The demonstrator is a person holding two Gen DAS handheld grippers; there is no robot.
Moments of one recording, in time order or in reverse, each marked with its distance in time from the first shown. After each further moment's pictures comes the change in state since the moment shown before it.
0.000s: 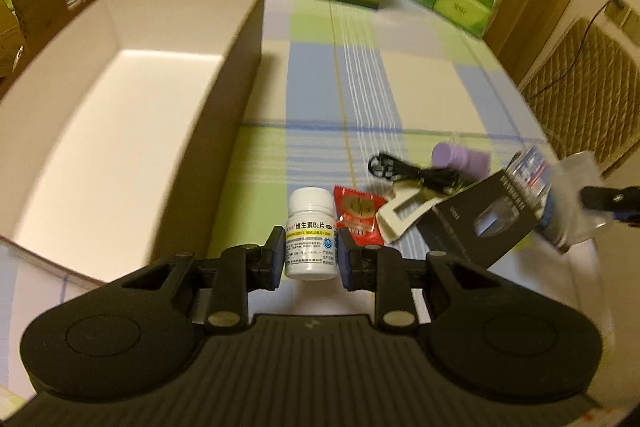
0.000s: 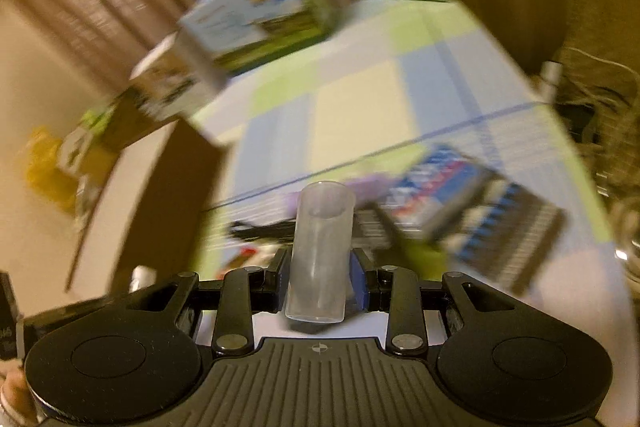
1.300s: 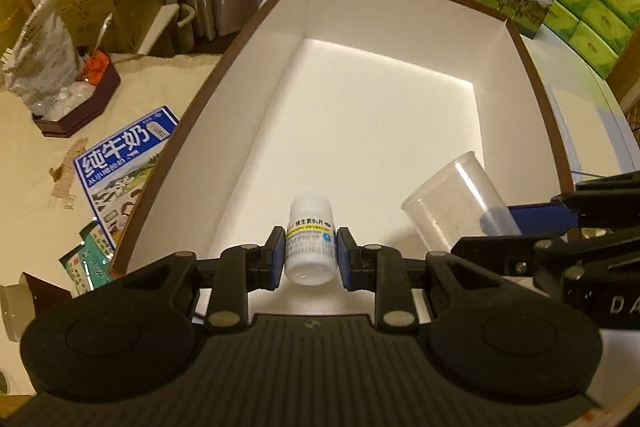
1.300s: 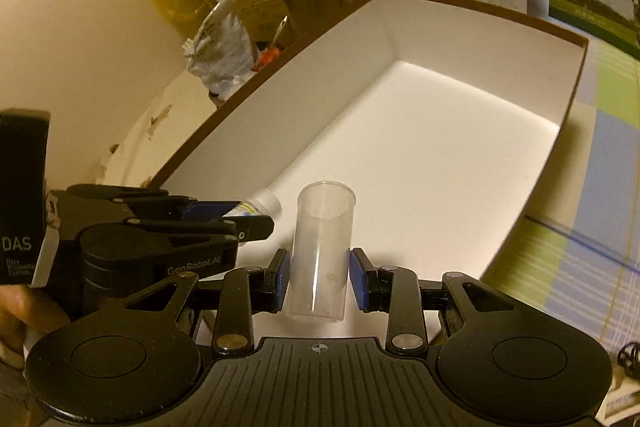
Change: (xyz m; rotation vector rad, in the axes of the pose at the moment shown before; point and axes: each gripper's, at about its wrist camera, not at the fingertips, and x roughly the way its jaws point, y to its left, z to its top) left arm 0.016 0.216 0.030 -0.095 0.059 0.176; right arm 0.255 0.285 -0.052 -0.563 0.305 0.192
